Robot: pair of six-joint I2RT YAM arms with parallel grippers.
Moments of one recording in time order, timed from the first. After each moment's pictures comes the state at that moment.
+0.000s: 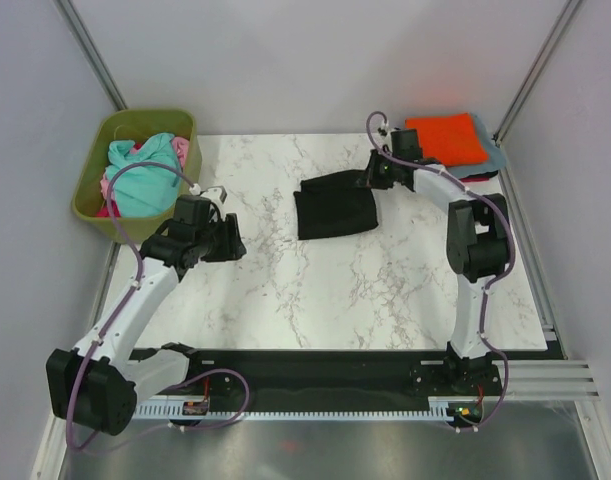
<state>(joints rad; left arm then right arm) -0.27 1.09 0.90 -0.64 0.09 -0.28 0.22 2.13 1.59 -0.22 -0.38 0.39</state>
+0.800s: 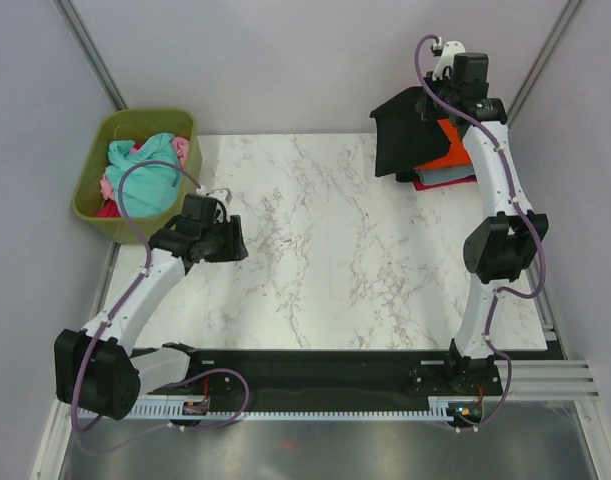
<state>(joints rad) -0.27 1.17 0.90 -0.63 0.09 -0.28 0.05 2.06 2.22 -0.63 -0.16 -0.02</state>
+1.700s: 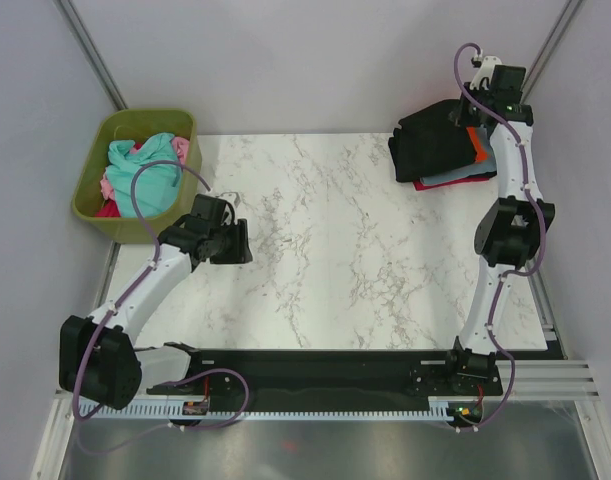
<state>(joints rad) -0.31 1.22 0.90 -0.63 0.08 -0.28 -0.15 2.25 2.34 -0.63 -0.29 -0.04</state>
